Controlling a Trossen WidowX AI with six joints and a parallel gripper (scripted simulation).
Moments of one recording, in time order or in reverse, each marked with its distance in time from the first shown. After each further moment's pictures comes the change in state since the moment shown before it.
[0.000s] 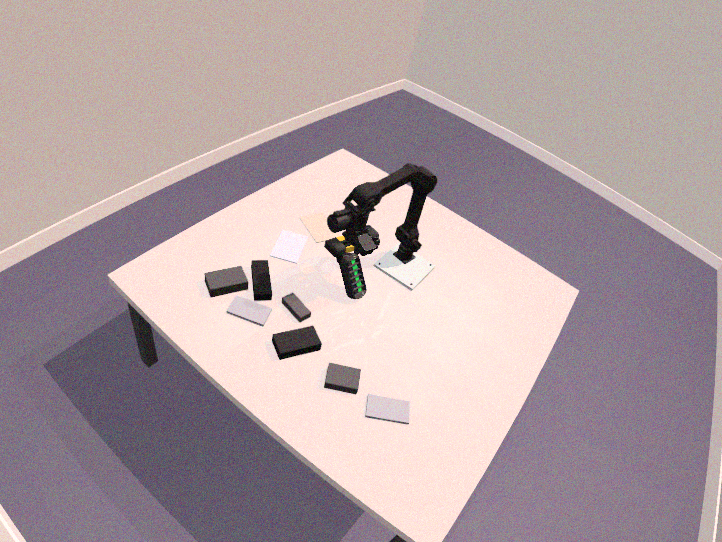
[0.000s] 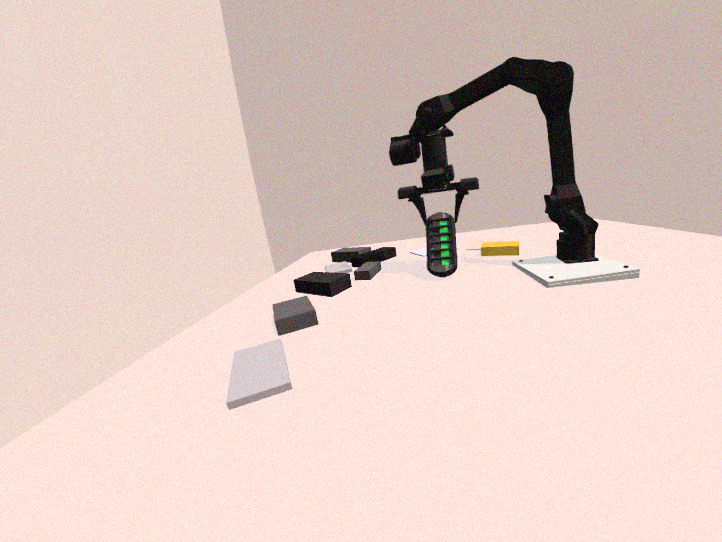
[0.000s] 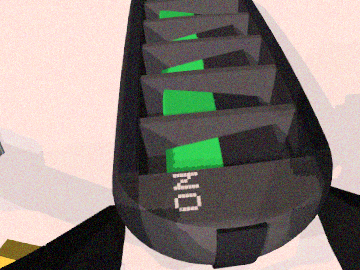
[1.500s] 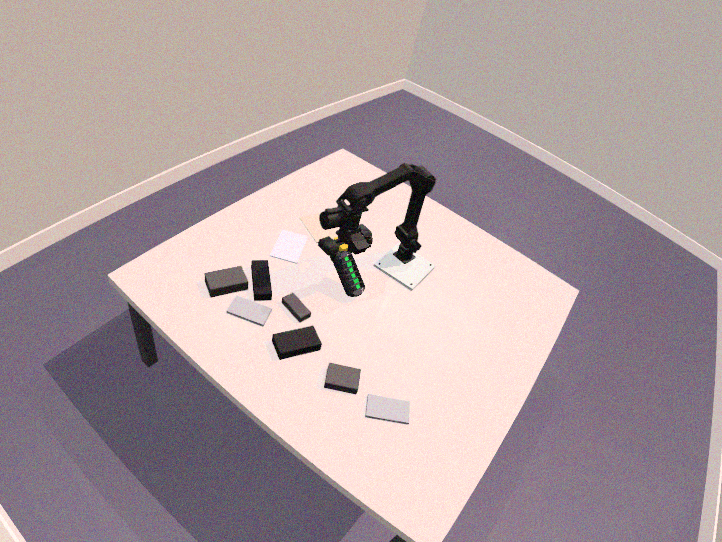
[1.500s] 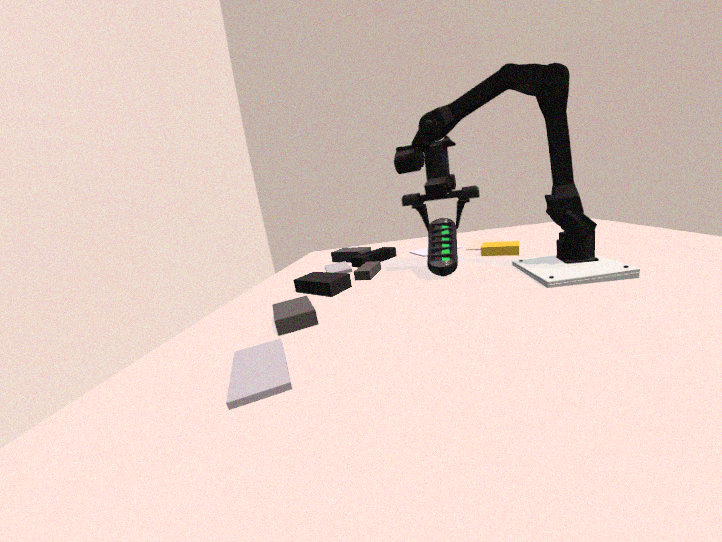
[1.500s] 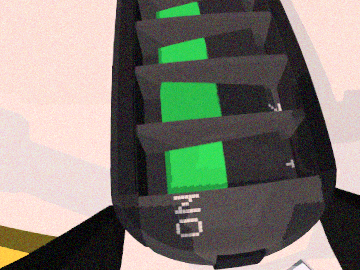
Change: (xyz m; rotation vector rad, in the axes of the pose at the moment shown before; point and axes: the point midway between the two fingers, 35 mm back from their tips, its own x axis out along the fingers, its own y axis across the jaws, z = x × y) arm 0.019 0.001 -0.030 0.000 0.006 0.000
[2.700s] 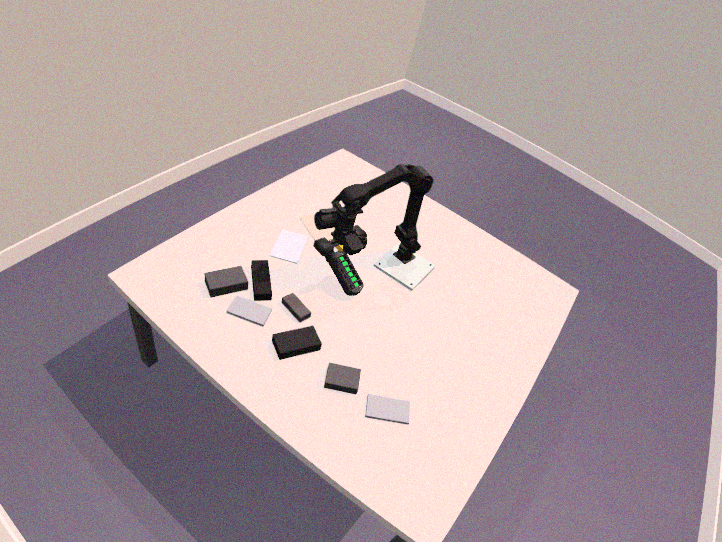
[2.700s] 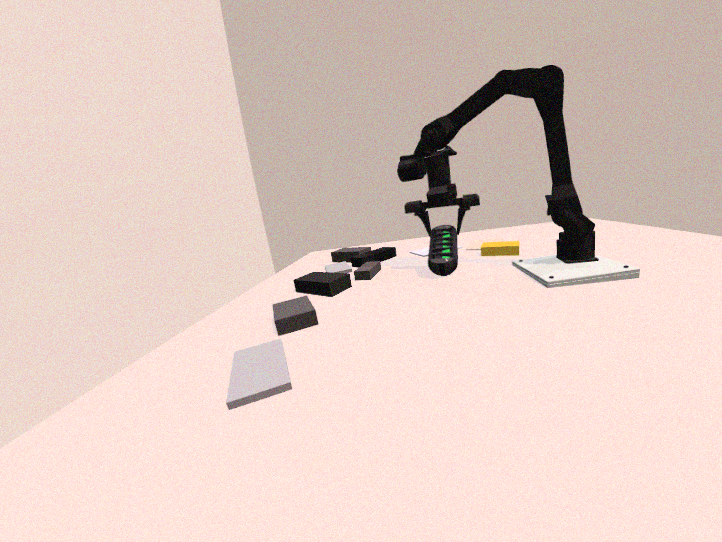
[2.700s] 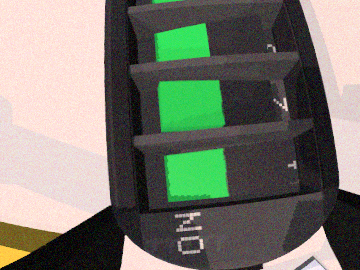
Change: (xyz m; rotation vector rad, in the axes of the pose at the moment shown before) arm 0.020 0.000 -0.020 0.002 0.004 0.002
